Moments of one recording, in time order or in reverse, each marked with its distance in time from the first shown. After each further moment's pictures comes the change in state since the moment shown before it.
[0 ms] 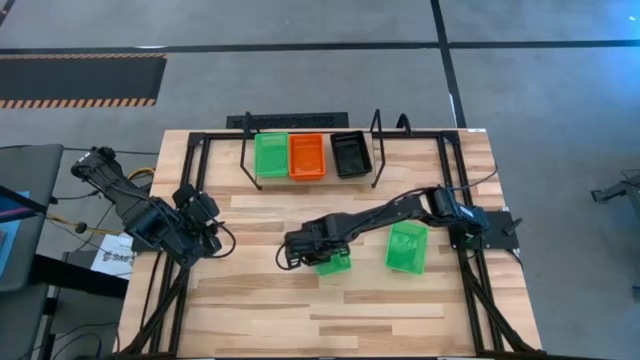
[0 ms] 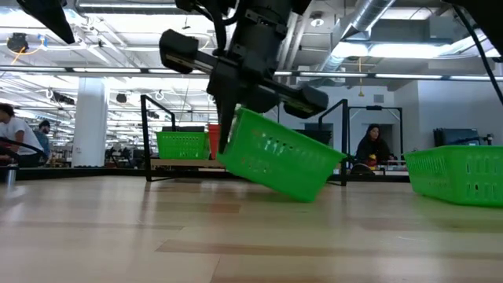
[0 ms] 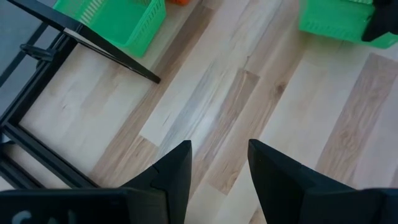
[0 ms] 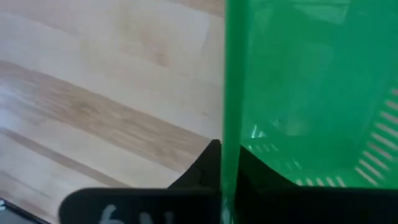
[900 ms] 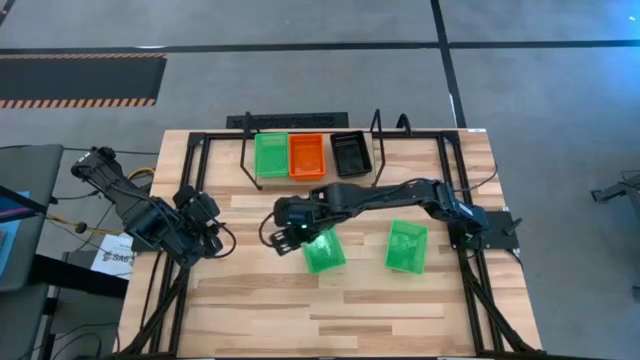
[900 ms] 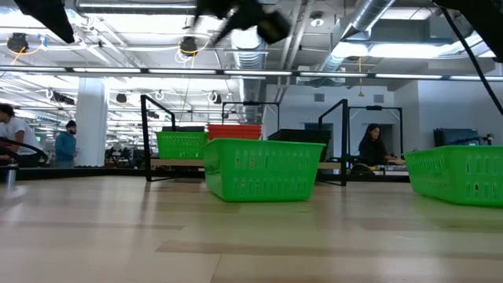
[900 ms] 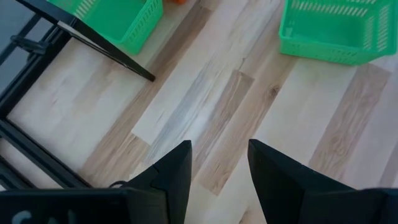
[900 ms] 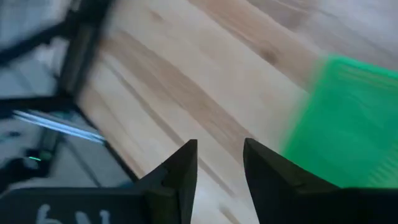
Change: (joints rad) left arm 0.000 0.000 0.000 0.019 0.006 -0.033; right arm -0.059 0.001 0.436 -0.206 -0.028 -0.384
